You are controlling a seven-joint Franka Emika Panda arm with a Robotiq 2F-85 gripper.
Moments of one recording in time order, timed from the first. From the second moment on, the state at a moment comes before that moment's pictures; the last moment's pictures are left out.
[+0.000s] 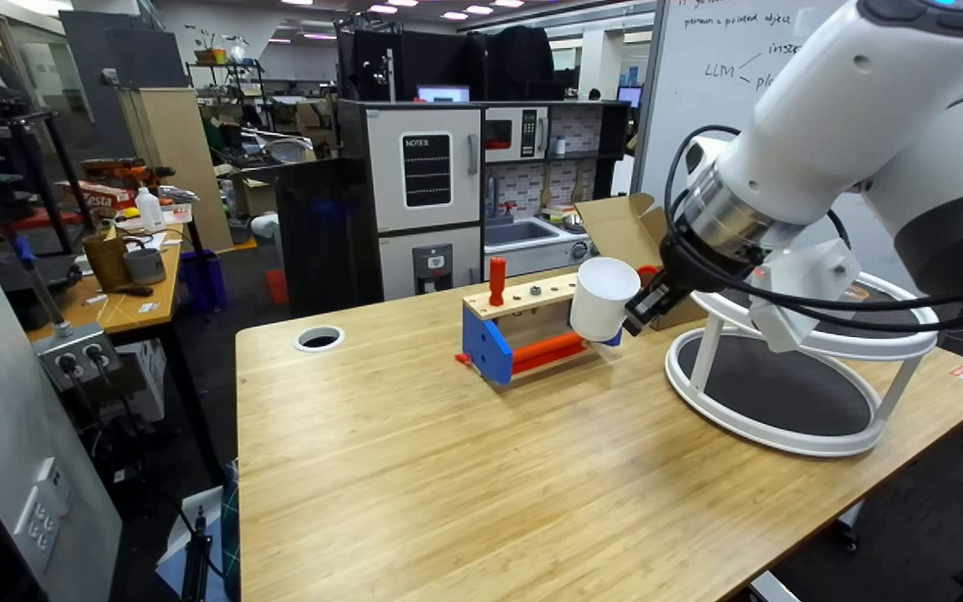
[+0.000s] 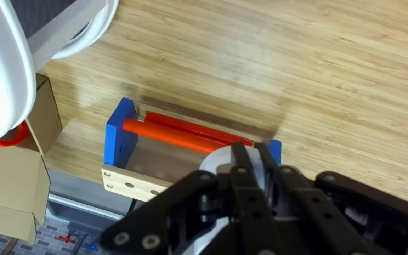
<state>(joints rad) 0.26 -0.04 0.22 -2.36 -0.78 2.66 0.91</state>
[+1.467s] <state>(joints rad) 0.09 -0.56 0.29 -2.54 -0.45 2.27 0.89</state>
